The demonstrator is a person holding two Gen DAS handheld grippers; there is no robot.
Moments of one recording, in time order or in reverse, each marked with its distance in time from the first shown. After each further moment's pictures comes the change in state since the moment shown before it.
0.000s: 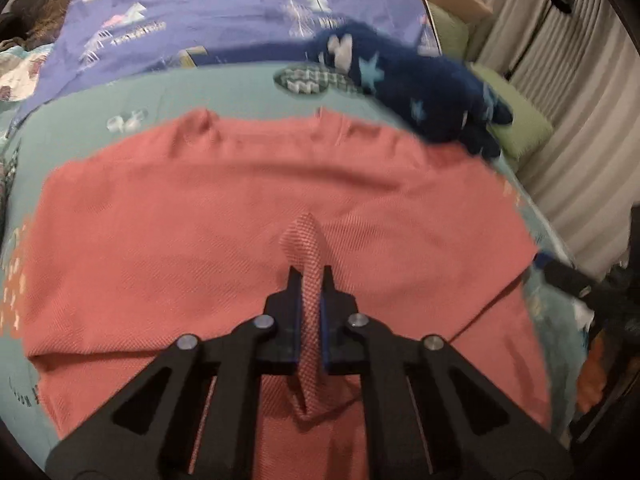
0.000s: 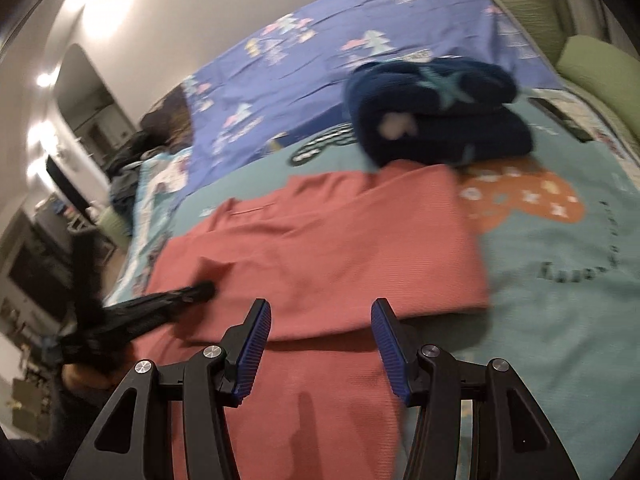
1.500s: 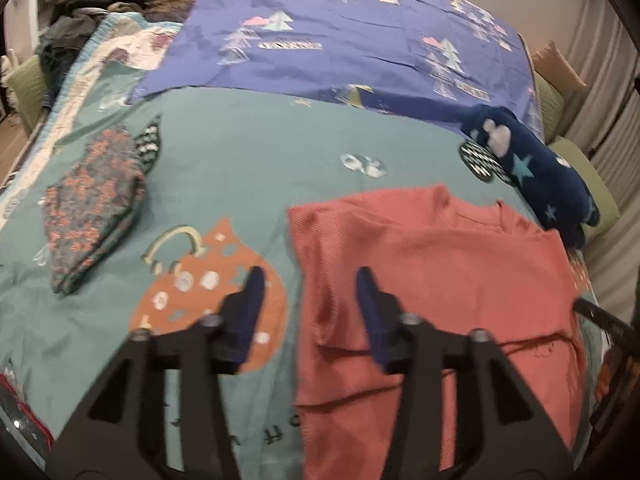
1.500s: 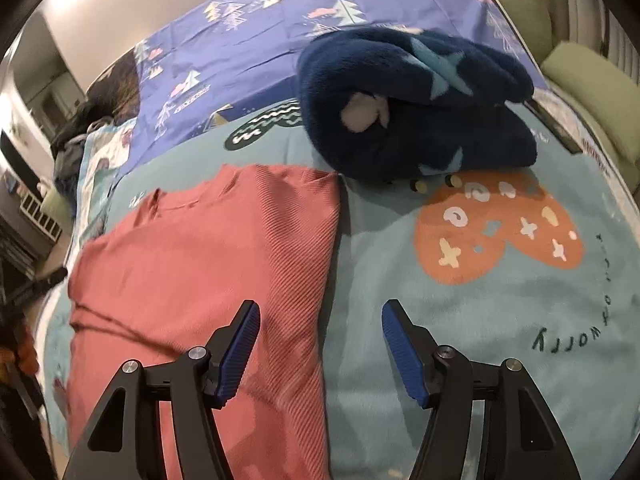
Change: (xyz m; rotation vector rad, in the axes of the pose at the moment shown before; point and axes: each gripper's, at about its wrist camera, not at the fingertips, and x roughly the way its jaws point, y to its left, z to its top) left arm -0.056 0.160 0.010 -0.209 -0.050 0.236; right arm 0.067 -0.012 0.040 -0.027 0.142 -0.157
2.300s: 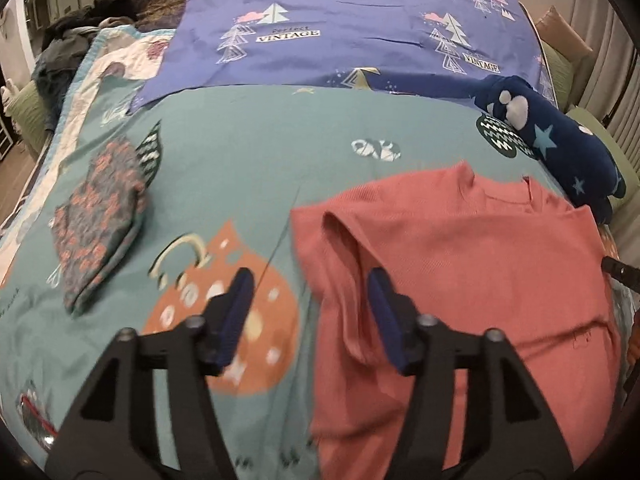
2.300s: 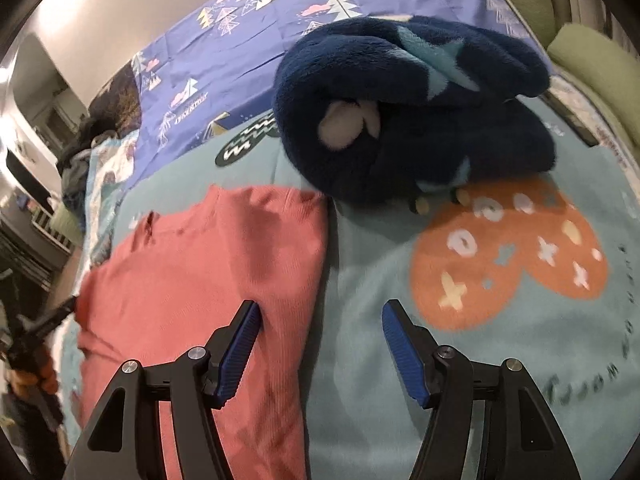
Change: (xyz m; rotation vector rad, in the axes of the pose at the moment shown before) left arm 0.029 -0.005 0.010 0.073 0.023 0.101; right arm 0.023 -0.020 0.029 0.057 0.006 0.104
